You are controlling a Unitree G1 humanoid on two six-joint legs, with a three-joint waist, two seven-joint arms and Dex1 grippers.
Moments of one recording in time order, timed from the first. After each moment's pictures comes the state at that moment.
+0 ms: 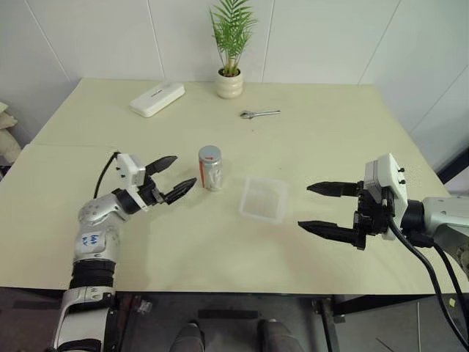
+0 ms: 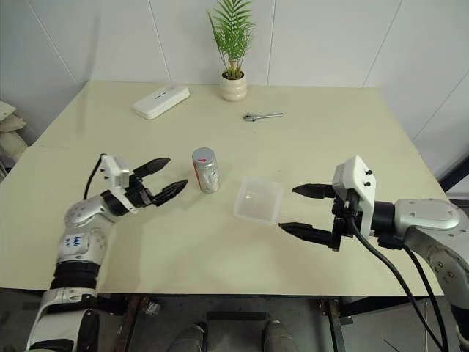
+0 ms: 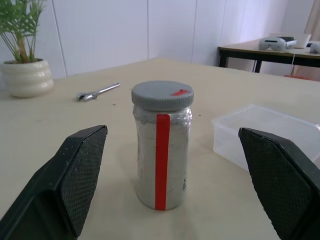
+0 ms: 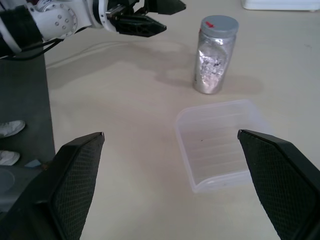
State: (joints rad) left arm -0.58 0.44 0.21 0.43 -0.39 -0.04 -0.94; right arm -0.30 -0.94 -0.23 -0.51 0.83 0.73 0.90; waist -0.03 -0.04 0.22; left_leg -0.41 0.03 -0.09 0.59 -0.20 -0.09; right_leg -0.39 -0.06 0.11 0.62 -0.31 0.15
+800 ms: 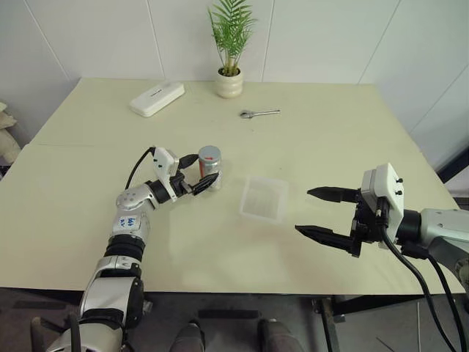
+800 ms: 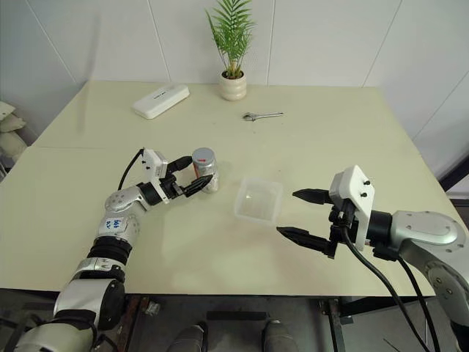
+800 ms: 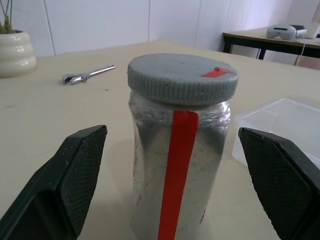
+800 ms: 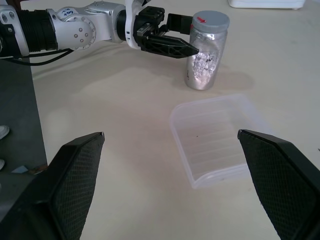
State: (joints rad) left arm -0.82 0.34 0.14 0.82 -0.27 -0.18 -0.88; right arm -0.21 -0.93 -0.27 -0.60 0.84 0.72 0.81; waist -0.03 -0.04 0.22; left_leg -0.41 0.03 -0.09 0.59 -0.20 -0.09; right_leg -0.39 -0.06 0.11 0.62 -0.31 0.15
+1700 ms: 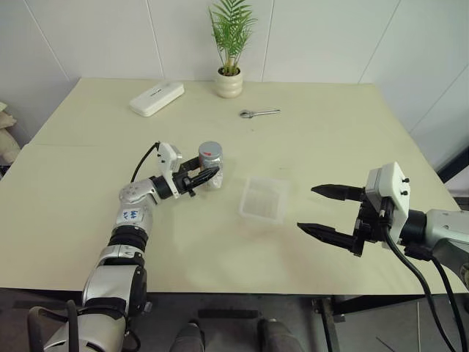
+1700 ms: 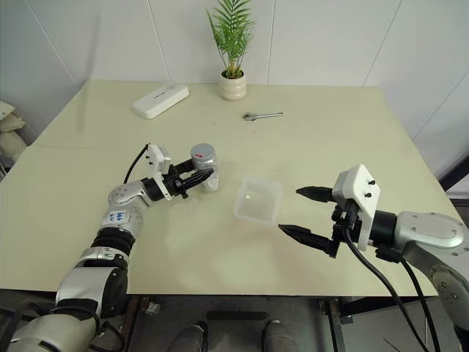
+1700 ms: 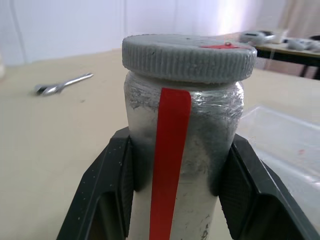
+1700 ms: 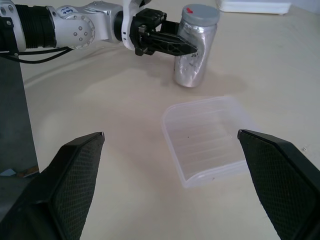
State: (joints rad) left arm -0.89 0.37 0.15 0.86 -0.30 -0.17 -1.08; right arm -0.20 -0.93 -0.29 -0.63 0.84 0.72 0.78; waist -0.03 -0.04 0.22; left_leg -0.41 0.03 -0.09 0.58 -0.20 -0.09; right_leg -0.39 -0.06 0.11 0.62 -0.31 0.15
